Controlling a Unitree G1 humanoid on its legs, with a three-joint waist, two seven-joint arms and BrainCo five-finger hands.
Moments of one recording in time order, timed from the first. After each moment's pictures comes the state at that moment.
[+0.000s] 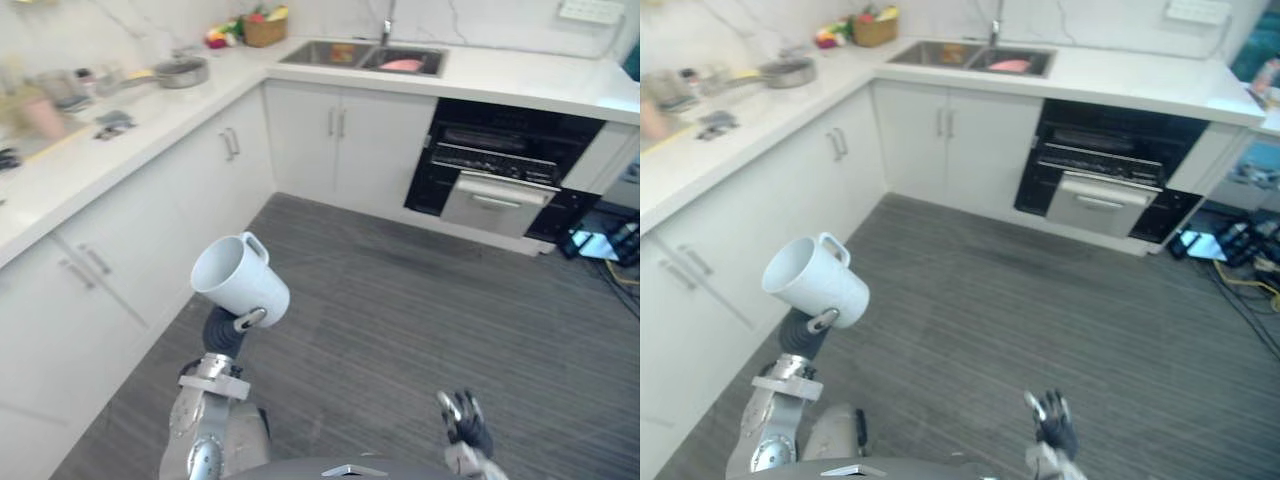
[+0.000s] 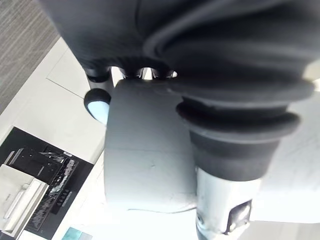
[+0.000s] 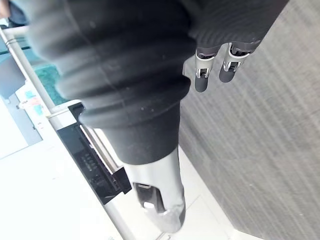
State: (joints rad) left arm 0.31 0.03 -0.16 -0.07 -0.61 -0.27 -0.31; right arm 0.17 -0.09 -0.35 0.76 0.63 -0.29 0.27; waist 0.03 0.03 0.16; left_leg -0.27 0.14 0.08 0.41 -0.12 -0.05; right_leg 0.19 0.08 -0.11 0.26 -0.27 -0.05
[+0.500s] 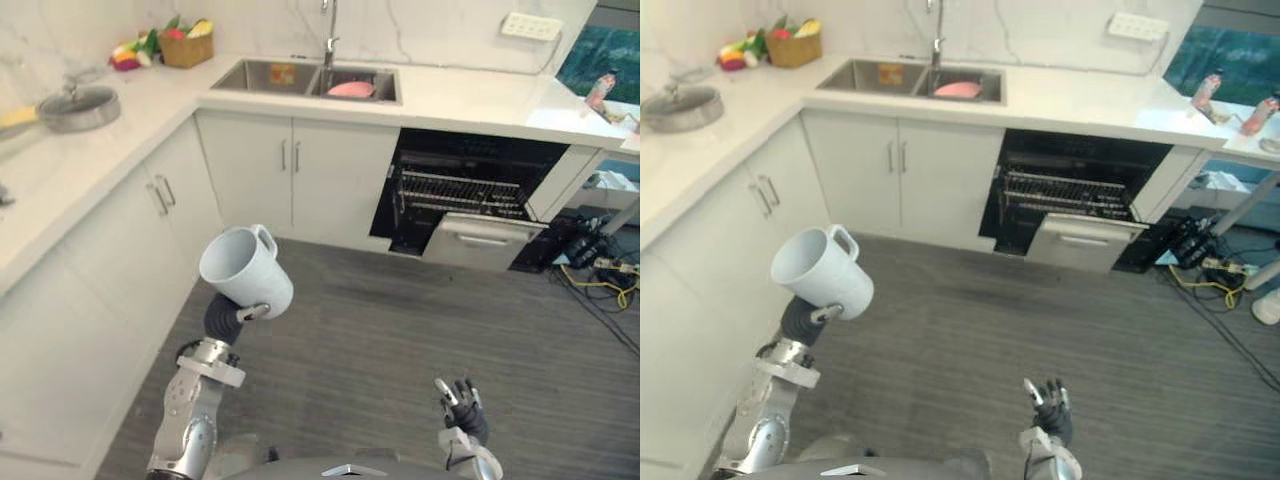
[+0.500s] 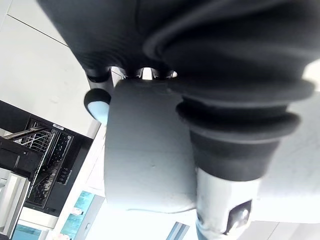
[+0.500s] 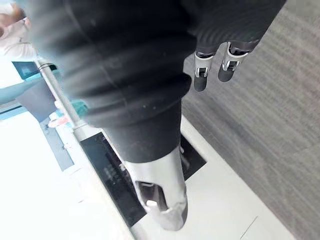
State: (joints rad) left arm 0.21 0.10 -0.18 -0.02 -0.57 -0.29 -0.38; right arm 0.23 -0.04 -0.31 0.63 0.66 -0.35 0.19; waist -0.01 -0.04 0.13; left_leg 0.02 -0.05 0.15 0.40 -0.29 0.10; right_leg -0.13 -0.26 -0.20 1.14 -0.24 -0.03
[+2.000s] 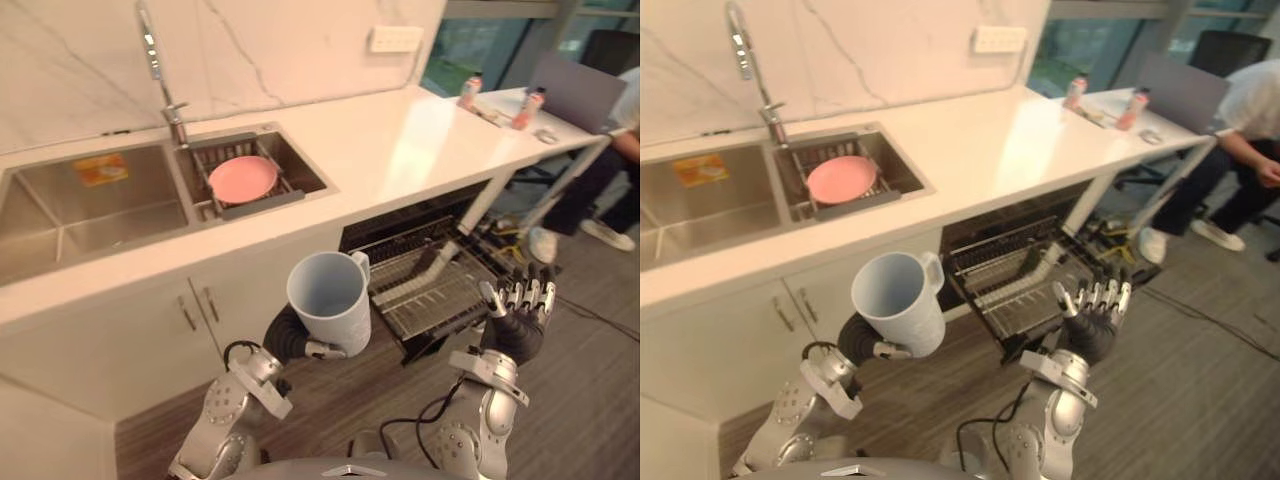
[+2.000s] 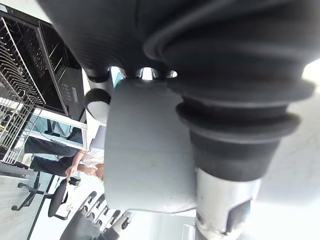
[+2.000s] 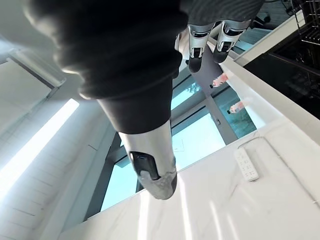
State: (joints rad) left arm 0.16 0.18 -0.51 -0.14 -0.43 -0.27 -0.33; right arm 0.26 0.02 -0.13 -0.21 0.55 -0.51 -0.15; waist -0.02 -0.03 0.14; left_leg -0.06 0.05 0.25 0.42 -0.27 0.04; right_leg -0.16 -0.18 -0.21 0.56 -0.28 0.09
